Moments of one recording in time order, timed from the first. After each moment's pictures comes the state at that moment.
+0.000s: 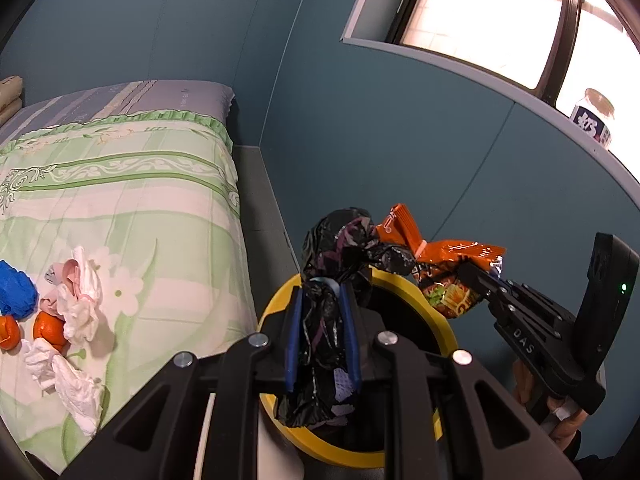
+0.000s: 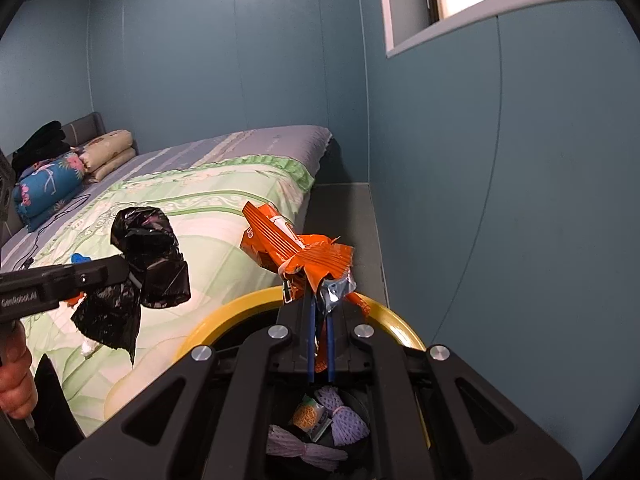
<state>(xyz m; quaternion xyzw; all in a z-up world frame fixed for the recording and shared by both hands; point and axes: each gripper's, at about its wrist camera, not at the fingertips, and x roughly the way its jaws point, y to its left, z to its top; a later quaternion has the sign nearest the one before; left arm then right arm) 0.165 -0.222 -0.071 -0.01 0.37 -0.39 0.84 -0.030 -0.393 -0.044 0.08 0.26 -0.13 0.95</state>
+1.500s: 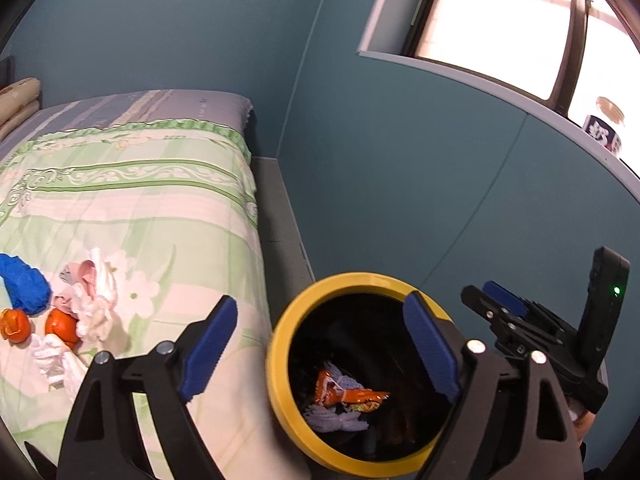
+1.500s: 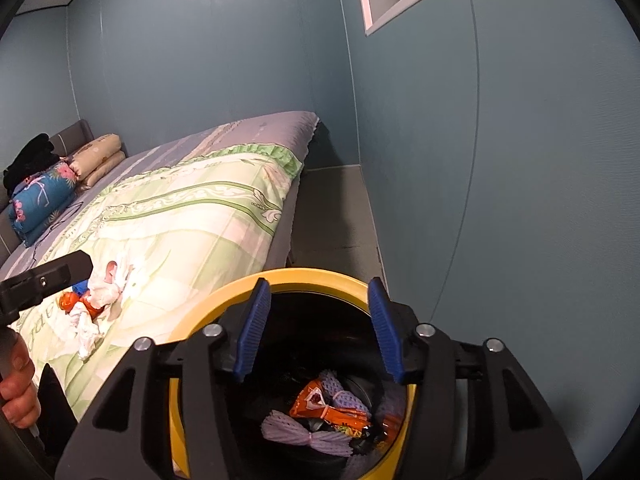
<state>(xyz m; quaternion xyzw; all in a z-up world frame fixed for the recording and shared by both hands) 0.163 -0.216 -0.068 -0.02 0.35 -0.35 0.87 -0.020 -0.416 -0.057 0.12 0.28 -0.14 0.94</state>
